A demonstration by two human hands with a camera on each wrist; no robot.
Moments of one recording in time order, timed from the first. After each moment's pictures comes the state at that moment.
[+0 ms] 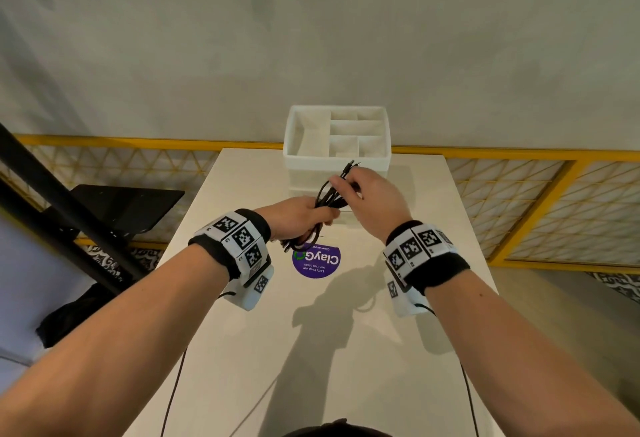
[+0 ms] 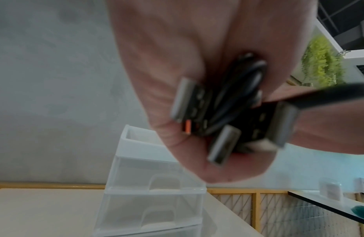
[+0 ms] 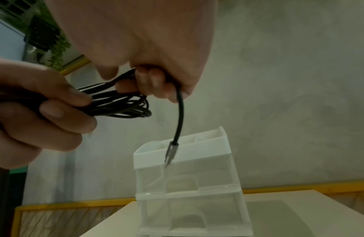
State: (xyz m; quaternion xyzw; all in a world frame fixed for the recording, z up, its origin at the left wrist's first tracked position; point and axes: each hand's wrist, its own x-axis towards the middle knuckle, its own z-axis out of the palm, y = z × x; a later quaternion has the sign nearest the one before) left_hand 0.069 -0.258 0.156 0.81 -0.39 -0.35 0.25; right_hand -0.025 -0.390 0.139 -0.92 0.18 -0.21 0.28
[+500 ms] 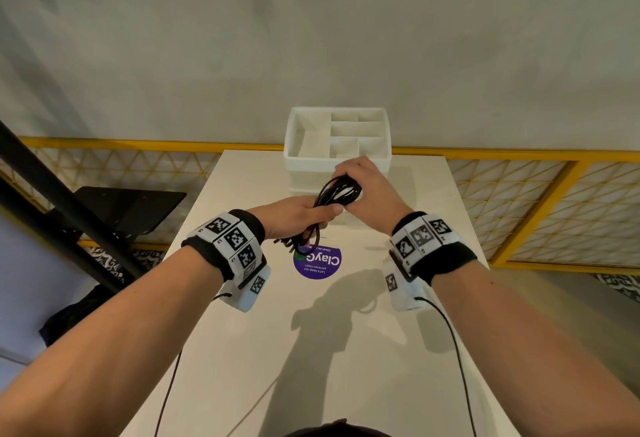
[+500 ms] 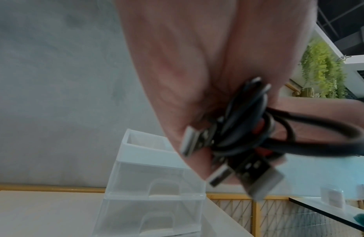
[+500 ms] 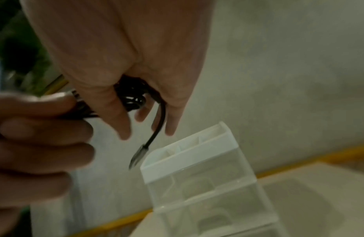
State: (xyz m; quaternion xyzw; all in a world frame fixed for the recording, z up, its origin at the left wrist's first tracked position) left_hand 0.066 -0.251 0.165 0.78 -0.41 -0.38 0.29; right_hand -0.024 -0.398 0.143 -0.91 0.09 -0.20 0.35
